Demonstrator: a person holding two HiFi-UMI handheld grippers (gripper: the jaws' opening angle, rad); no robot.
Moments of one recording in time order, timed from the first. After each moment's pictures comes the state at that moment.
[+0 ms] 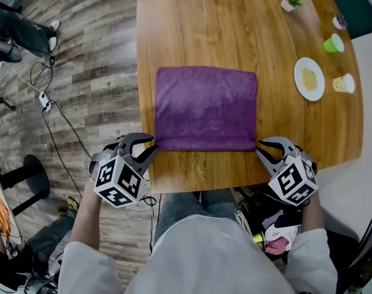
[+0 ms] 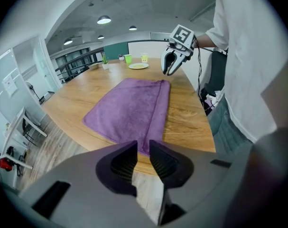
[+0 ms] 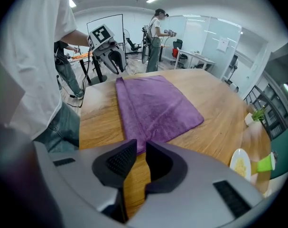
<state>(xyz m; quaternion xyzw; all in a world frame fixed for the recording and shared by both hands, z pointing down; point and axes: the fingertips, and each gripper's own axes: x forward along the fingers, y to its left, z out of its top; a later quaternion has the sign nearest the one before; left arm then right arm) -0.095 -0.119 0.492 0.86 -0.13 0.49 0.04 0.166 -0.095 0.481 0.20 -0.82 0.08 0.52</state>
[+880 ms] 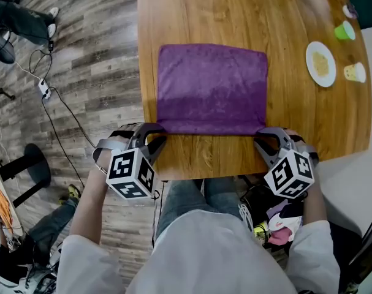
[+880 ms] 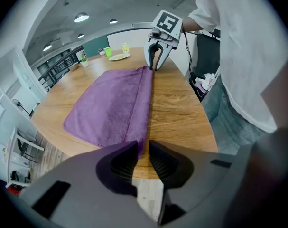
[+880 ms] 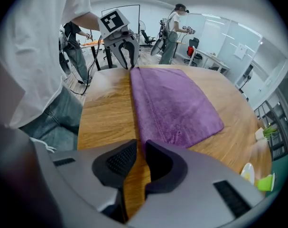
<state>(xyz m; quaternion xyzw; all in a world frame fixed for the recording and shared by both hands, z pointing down) -0.081 -0.088 0.522 0.84 -0.06 0.54 -0.02 0.145 -0.070 0.516 0.13 -0.81 0.04 0.57</state>
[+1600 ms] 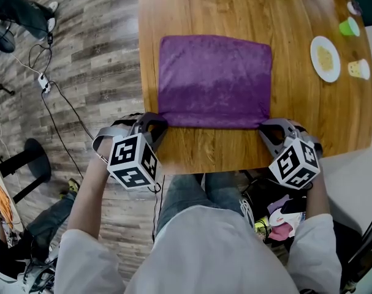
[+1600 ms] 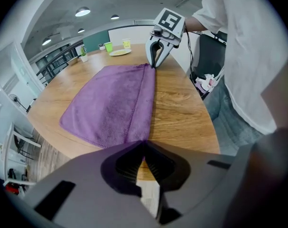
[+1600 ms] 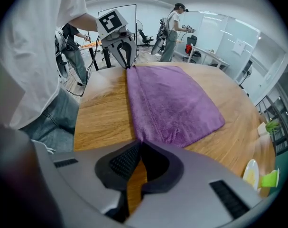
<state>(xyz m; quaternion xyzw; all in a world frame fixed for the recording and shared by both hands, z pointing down) -0.081 -0.090 0.530 0.83 -0.05 0.55 0.00 0.149 -0.075 0.522 0.14 -0.81 0.06 0.56</state>
